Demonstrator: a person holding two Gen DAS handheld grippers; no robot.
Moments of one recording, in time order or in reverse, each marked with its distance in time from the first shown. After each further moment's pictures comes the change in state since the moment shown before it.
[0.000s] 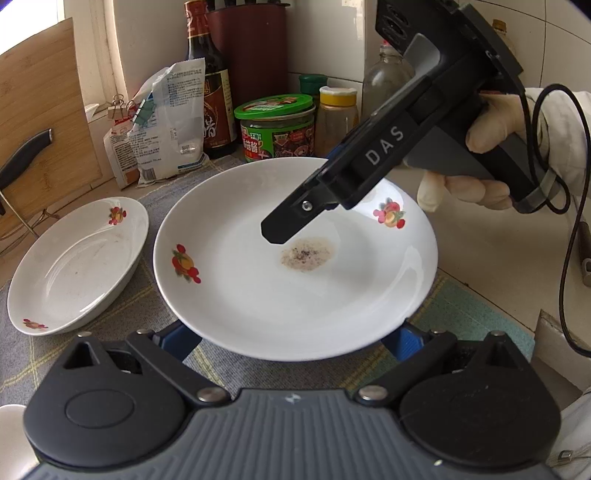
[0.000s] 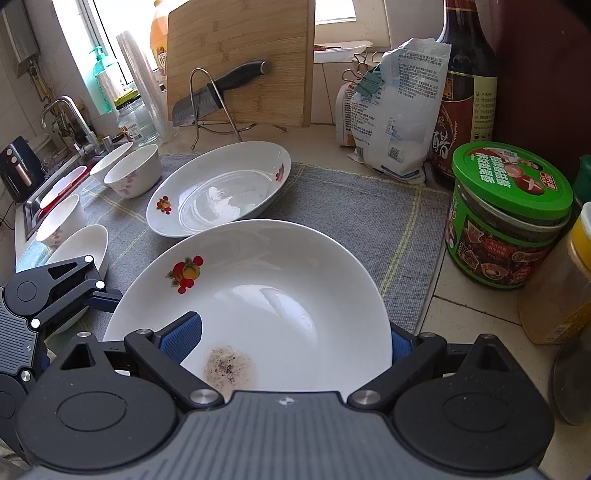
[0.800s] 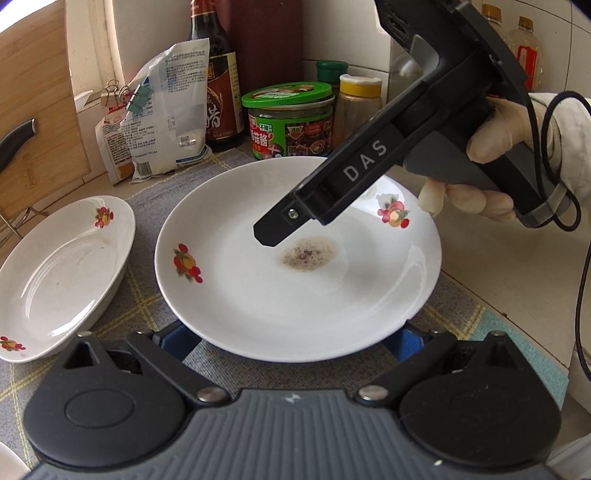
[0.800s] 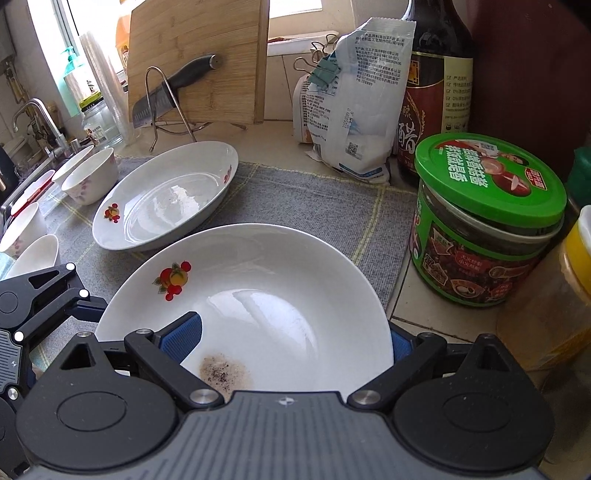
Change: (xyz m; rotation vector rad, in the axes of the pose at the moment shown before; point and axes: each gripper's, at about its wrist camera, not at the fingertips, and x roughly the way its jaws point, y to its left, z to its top) left arm 0.037 0.013 0.012 -0.031 0.023 0.018; right arm 0.026 -0.030 0.009 0.019 0.003 -0.071
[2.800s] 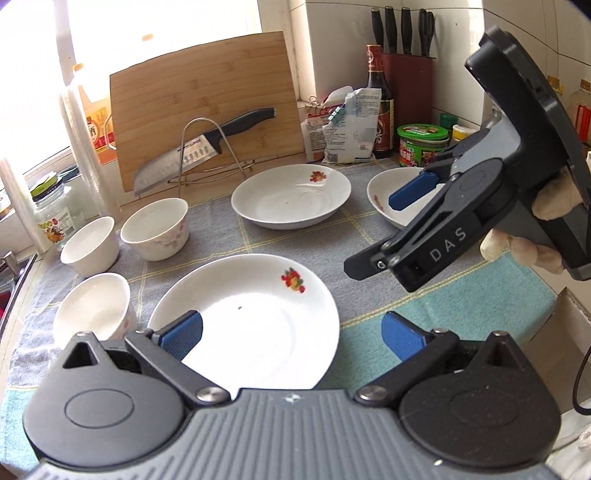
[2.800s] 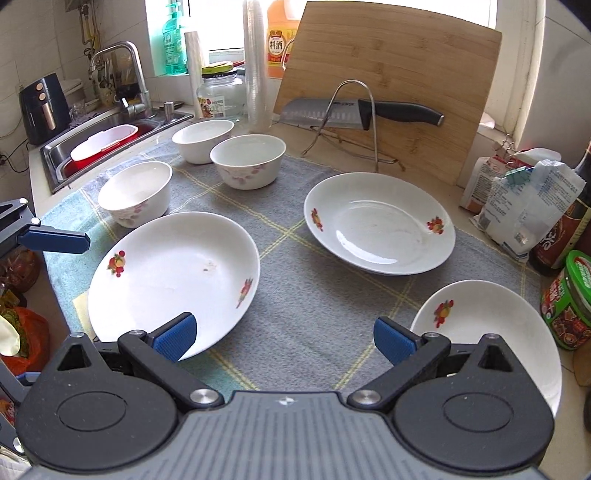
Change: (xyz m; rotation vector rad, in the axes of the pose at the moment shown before) left arm -0.219 0.037 -0.105 -0.217 -0.045 0.348; right arm -0.027 0.239 -0.008 -0.239 -0.022 -0.013
